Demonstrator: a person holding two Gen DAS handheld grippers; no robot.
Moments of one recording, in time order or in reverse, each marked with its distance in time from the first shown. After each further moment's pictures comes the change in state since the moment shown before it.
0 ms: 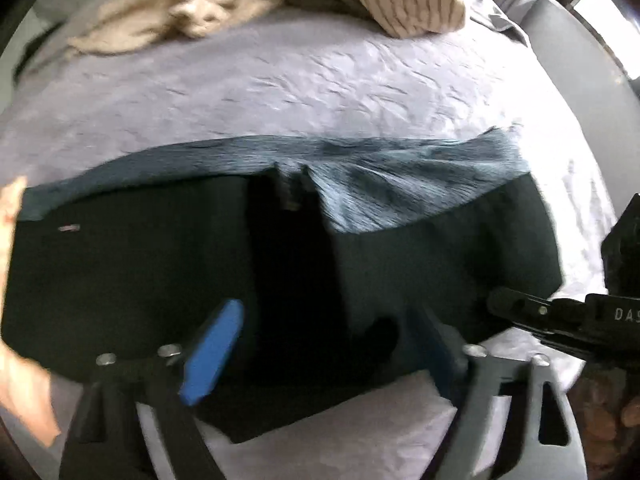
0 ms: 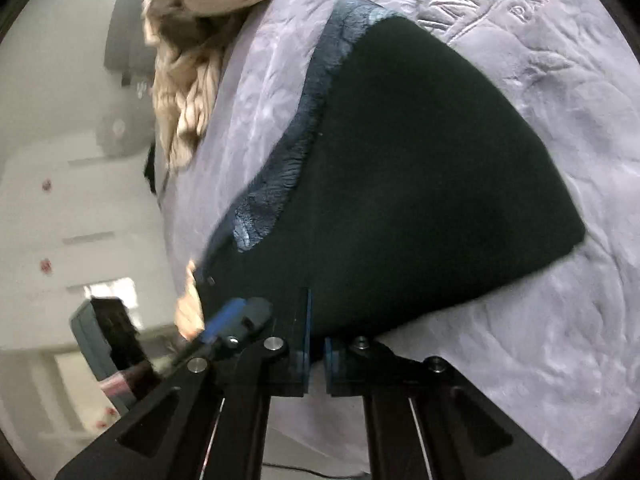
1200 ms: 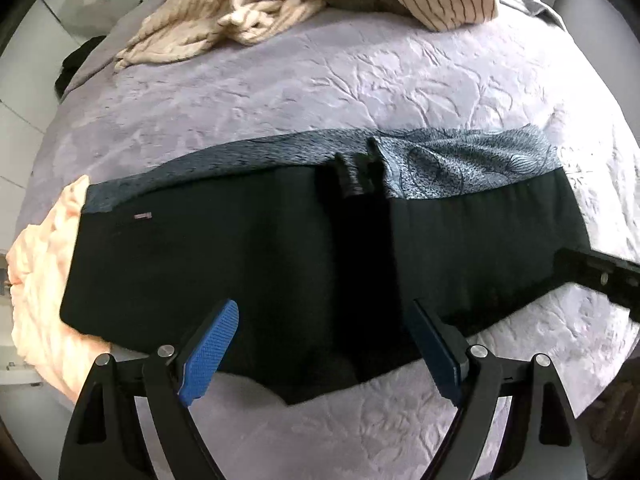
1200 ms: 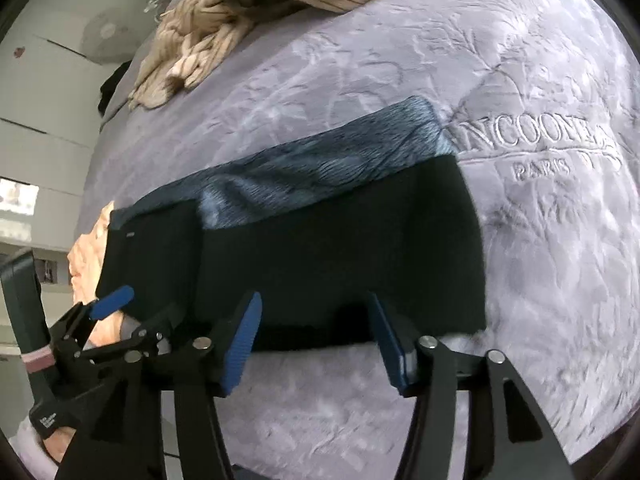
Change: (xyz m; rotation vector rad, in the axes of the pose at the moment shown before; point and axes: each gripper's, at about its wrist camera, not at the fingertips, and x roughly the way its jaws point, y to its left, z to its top) left arm -0.029 -0.001 -0.009 0.007 0.033 0.206; right arm -0.005 0.061 0.015 -0.404 -0.017 -0.392
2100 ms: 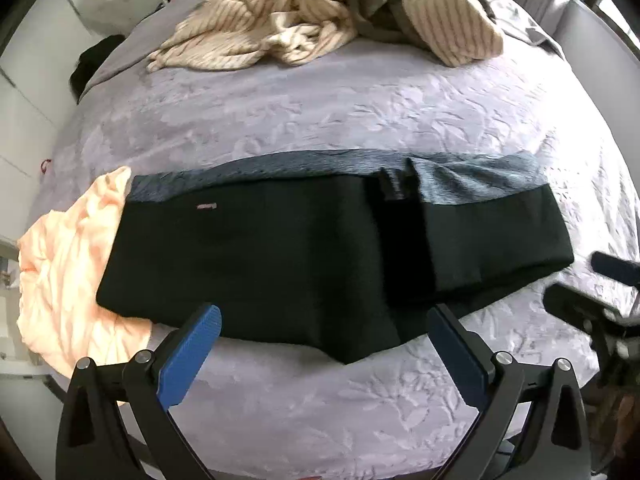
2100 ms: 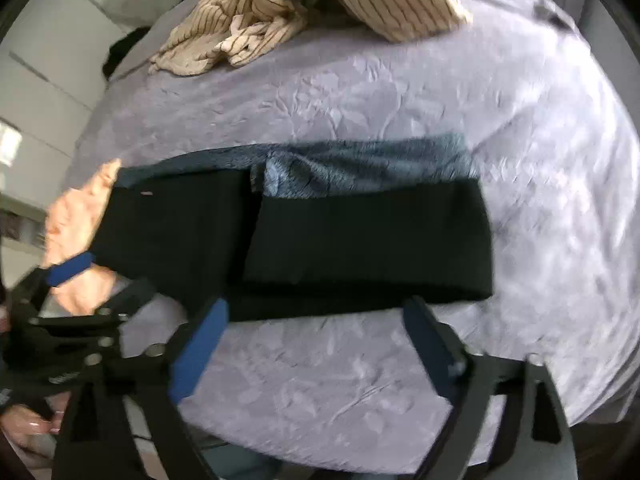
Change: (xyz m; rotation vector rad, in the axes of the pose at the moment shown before) left arm -0.045 0.060 -0.021 -0.051 -0.057 -0.019; right arm -0.028 0.086 -0.032 -0.179 -0.043 -0.193
